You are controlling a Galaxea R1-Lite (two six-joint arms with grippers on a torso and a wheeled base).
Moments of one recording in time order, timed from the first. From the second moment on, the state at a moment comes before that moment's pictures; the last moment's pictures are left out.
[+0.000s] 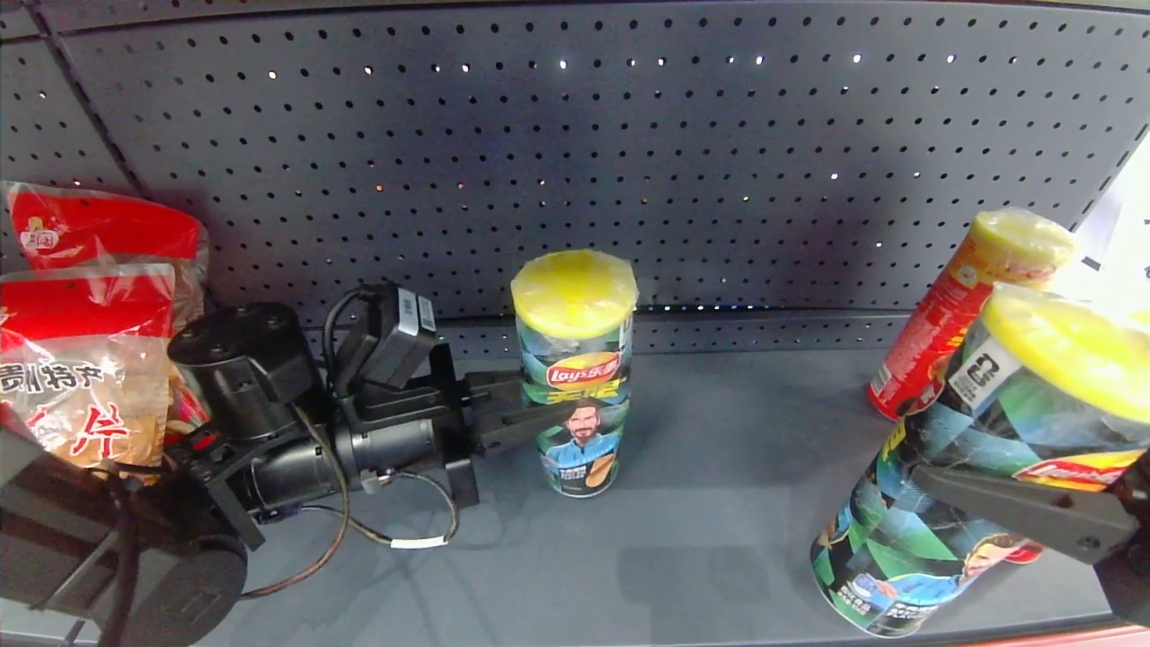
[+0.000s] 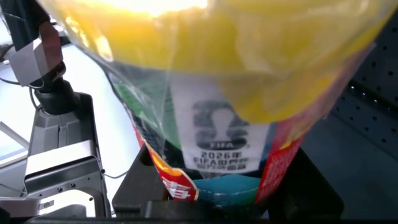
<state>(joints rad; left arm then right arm) -0.49 1.80 -0.53 -1.32 -0.75 0.12 0.31 1.14 -0.45 -0.62 0.82 -0.14</state>
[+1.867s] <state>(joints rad) -0.58 1.71 -0.30 -1.32 -0.77 0.07 0.29 1.15 -0.45 -0.62 0.82 -0.14</state>
